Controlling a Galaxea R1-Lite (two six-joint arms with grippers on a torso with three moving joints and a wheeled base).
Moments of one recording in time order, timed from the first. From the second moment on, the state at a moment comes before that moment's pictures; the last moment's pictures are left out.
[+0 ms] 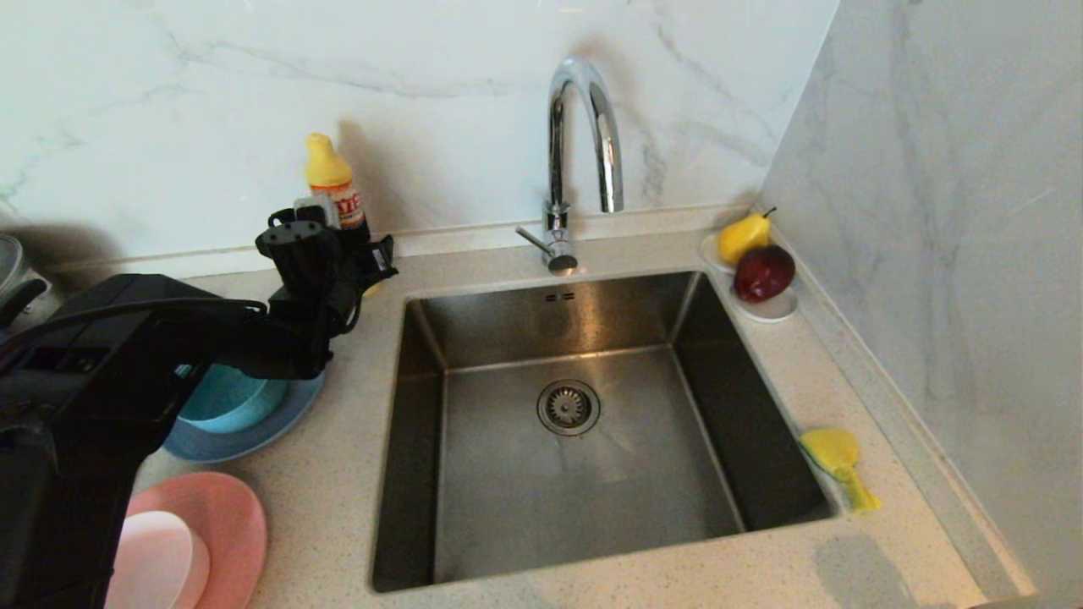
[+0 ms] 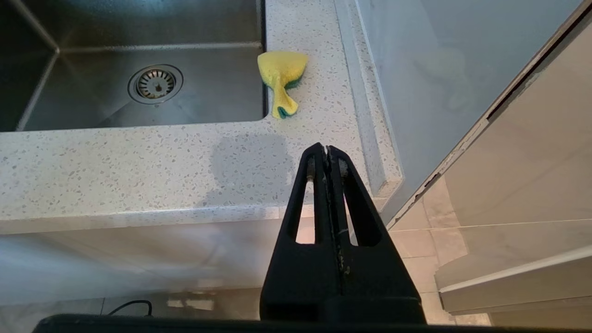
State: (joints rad) left arm -0.05 2.40 -1.64 -0.94 0.17 -0.07; right arm 0.00 0.00 0.00 0.00 0.00 0.01
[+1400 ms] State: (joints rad) left arm -0.05 2.30 -1.56 -0.95 0.20 -0.07; right arm 0.00 0.00 0.00 0.00 0.00 0.01
